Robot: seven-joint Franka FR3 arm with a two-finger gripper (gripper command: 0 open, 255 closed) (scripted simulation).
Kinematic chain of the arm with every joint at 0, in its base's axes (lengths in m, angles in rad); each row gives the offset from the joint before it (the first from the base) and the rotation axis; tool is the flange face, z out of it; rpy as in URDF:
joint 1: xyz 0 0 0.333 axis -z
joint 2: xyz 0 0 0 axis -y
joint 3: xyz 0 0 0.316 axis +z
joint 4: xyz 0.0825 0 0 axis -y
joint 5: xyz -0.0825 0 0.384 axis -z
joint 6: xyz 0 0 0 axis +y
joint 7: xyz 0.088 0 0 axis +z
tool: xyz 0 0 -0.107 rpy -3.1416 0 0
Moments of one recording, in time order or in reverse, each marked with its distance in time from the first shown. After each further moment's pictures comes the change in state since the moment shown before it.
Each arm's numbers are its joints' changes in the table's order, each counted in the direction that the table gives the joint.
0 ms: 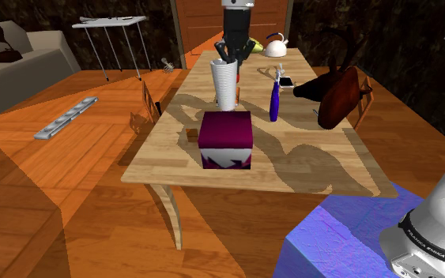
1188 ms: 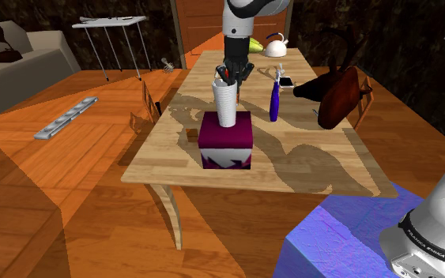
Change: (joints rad) arm 0.000 0.023 0.000 -0.204 -0.004 -0.181 0.014
